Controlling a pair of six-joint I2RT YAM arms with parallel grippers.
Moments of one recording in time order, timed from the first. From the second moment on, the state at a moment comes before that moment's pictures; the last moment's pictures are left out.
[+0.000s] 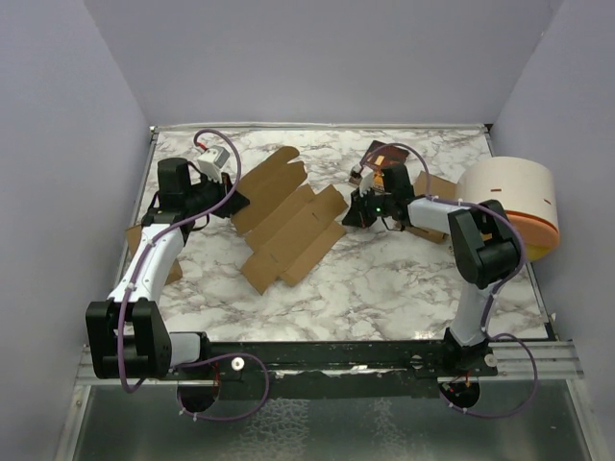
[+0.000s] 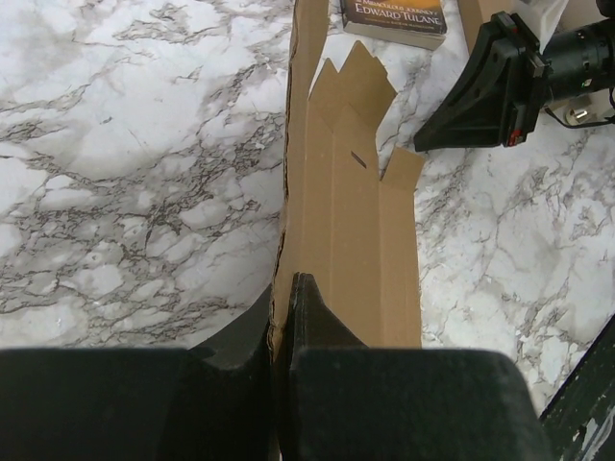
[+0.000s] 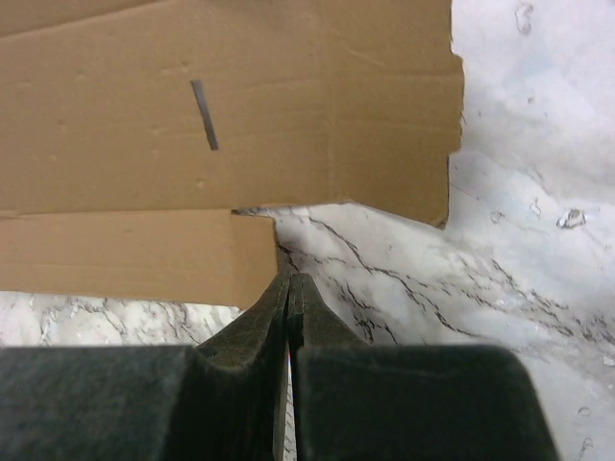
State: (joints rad) left arm 0.01 1.28 0.94 -0.22 0.72 -0.04; right arm 0.33 1.90 1.08 0.08 -0.68 -0.10
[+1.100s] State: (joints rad) left arm 0.00 1.27 0.92 -0.19 0.72 -0.06; right arm 0.35 1.95 1.11 -0.01 -0.89 -0.16
